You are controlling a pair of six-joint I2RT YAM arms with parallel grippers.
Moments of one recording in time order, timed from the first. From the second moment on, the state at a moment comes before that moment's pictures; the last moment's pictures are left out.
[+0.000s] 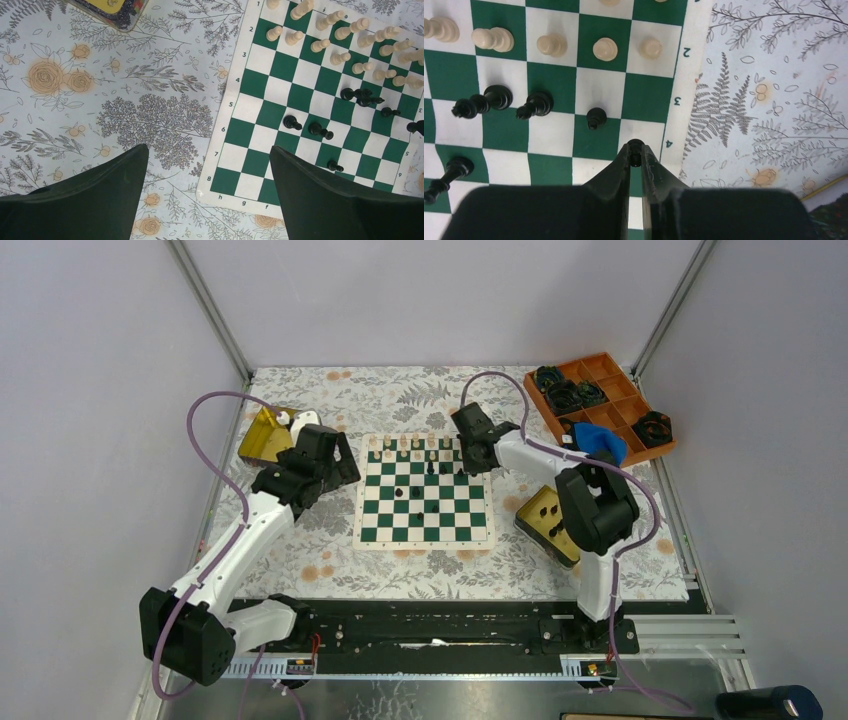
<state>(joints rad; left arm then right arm) -0.36 1.15 0.98 -0.66 -0.35 -0.56 0.57 1.98 1.42 -0.50 0.25 0.36</state>
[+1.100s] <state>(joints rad) -0.35 1.07 0.94 -0.65 -0.29 -0.57 0.74 1.70 1.03 -0.50 0.28 0.48</state>
